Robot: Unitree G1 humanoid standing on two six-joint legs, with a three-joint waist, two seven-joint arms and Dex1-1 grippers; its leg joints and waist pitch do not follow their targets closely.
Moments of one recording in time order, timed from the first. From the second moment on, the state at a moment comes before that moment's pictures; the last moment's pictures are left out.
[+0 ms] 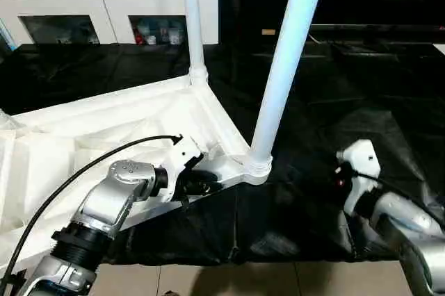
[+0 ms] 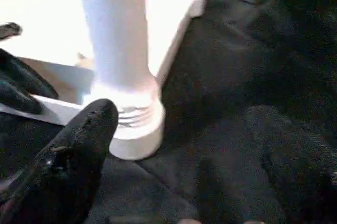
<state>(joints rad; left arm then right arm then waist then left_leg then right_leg) -0.40 0.42 -0.29 0.21 -0.14 0.50 -1.01 -0.02 -0.43 -0.01 -0.21 0.29 0.41 0.65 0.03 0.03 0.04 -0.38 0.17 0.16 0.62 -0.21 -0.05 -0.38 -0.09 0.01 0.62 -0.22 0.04</state>
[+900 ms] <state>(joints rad) -0.50 0.46 -0.31 0.49 -0.12 0.11 -1.28 -0.33 -0.41 0.24 0.22 0.15 0.18 0.89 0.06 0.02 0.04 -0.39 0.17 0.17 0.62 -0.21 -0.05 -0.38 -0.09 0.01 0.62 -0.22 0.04</state>
